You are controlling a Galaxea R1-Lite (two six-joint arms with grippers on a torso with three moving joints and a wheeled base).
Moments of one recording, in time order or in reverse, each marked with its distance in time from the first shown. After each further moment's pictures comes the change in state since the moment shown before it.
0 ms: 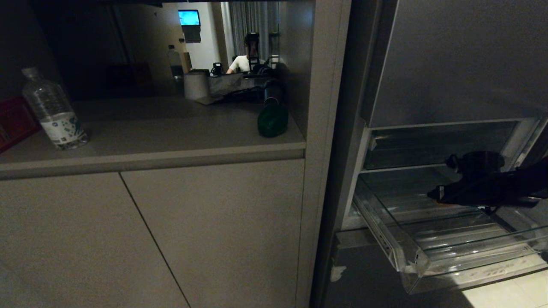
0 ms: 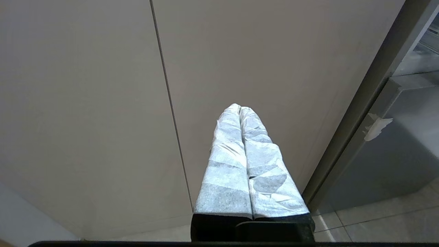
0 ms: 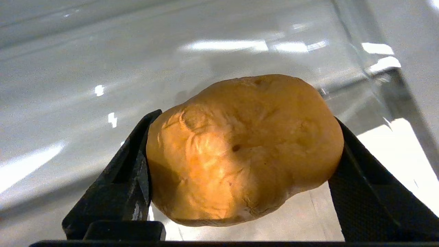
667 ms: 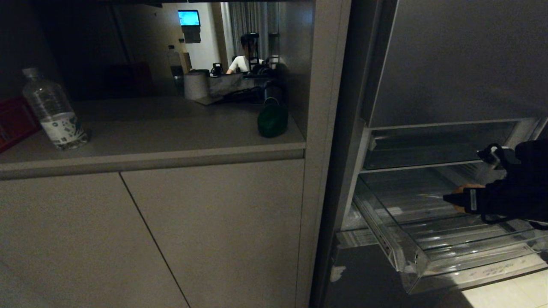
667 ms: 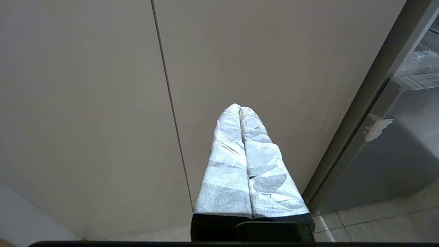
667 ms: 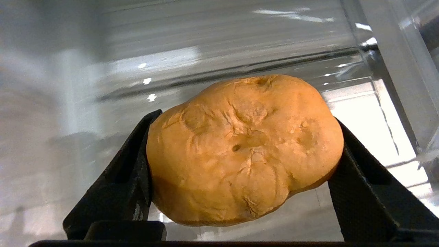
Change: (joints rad) left arm 0.000 0.000 0.000 0.000 0.000 0.000; right arm 0.097 -0.617 0.545 0.001 0.064 -0.007
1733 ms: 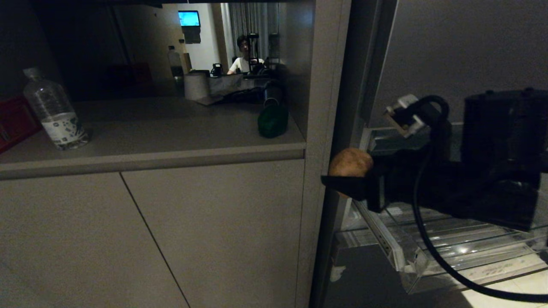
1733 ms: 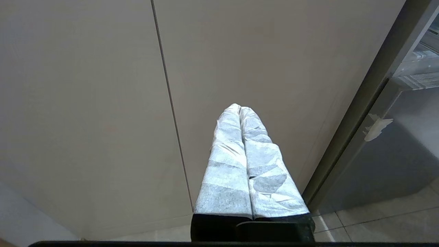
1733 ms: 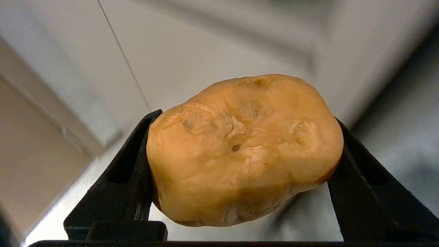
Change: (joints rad) left arm 0.000 0.000 0.000 0.000 0.000 0.000; right arm 0.805 -0.107 -0.177 -0.074 0.065 0.080
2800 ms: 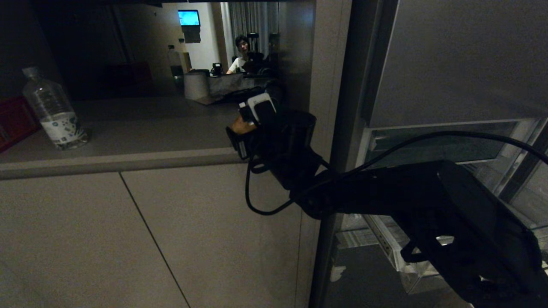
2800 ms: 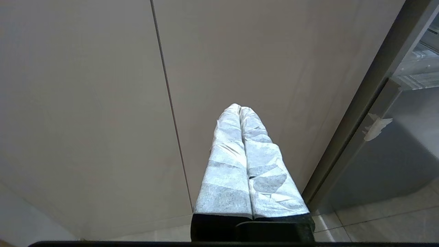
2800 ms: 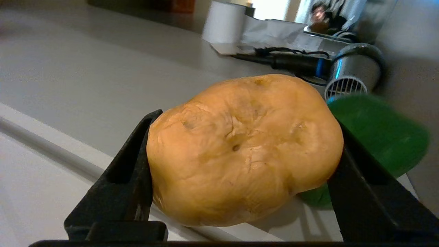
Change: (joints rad) left arm 0.000 0.000 0.000 0.000 0.000 0.000; right arm 0.131 0.881 -0.947 -0.393 -0.287 -0.237
